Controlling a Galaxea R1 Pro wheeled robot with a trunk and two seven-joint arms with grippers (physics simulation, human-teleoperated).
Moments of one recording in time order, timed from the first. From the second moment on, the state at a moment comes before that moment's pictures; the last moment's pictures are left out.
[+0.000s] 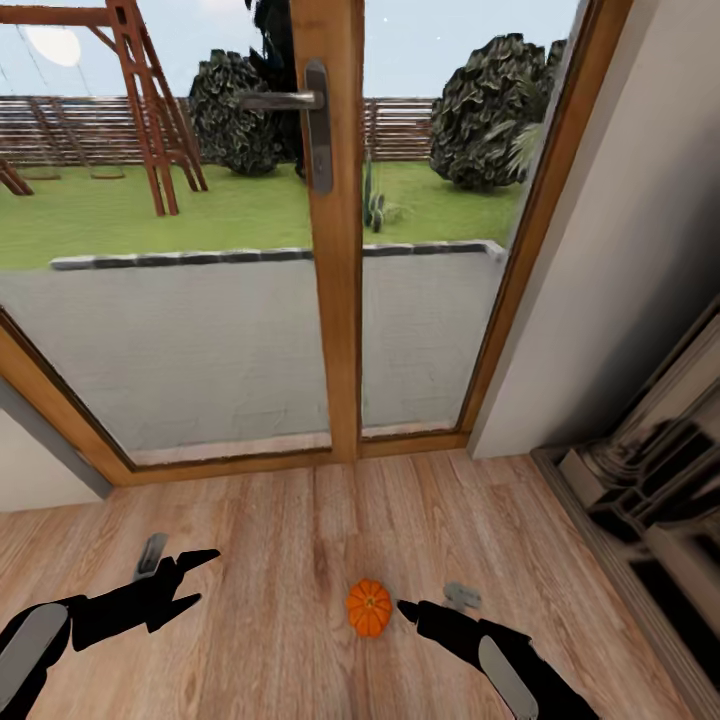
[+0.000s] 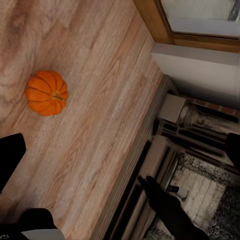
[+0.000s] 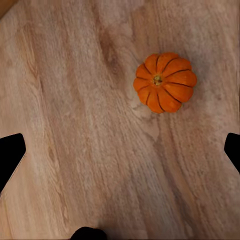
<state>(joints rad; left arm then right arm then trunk) -0.28 0.35 0.14 -1.06 1.27 0.99 -0.15 -0.41 -0.04 0.29 -0.69 -0.67 0.33 0.16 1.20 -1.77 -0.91</state>
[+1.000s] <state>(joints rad) -0.28 0.35 0.14 -1.06 1.27 0.99 -0.15 -0.41 -0.01 0.27 -0.74 -0.72 0.34 0.13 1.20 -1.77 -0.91</state>
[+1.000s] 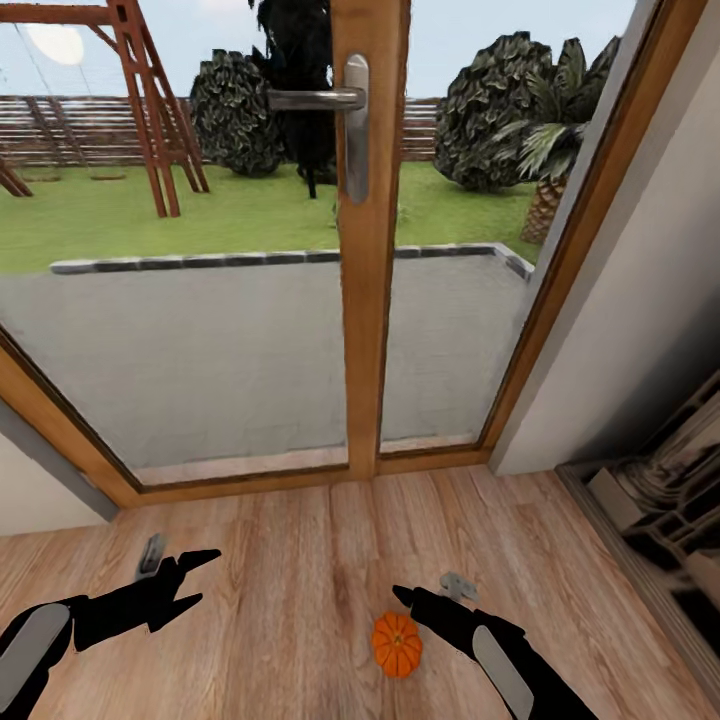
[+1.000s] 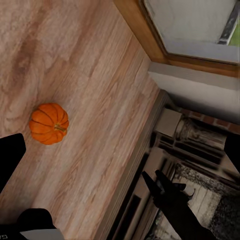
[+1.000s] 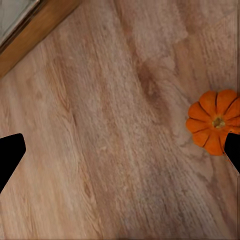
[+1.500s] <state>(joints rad) -0.28 0.34 0.14 -1.08 1.27 0.99 -0.15 -0.41 -0.01 0.26 -0.73 -0.73 0.34 0.13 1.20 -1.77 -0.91</state>
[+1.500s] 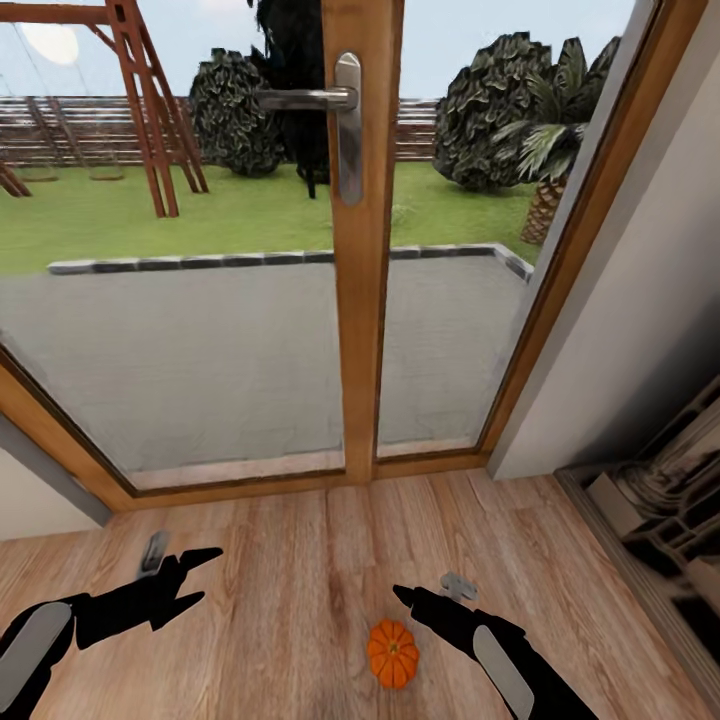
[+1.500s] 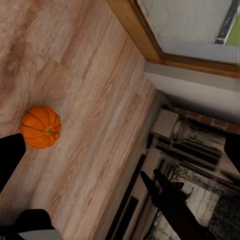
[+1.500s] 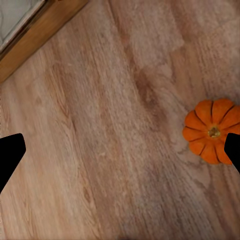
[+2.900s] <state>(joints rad) -0.27 0.34 0.04 -1.30 1.38 0.99 -0.16 -0.41 -0.01 0.26 -0.67 -0.73 0.34 0.04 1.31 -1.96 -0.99</state>
